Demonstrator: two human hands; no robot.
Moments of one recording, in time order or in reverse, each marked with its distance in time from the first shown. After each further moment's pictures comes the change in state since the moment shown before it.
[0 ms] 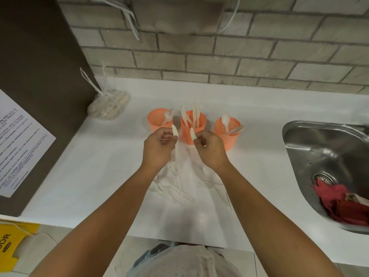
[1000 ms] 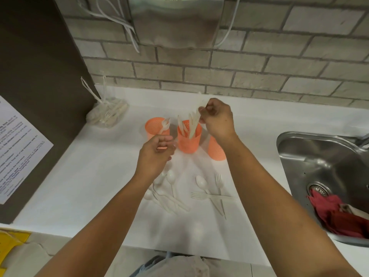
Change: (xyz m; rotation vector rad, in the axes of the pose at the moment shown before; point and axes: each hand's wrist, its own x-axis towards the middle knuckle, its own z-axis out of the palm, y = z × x) left_hand -0.015 0.023 -0.007 -0.126 -0.066 -0.043; right_hand 0.073 -0.052 -0.063 0.313 0.169 0.095
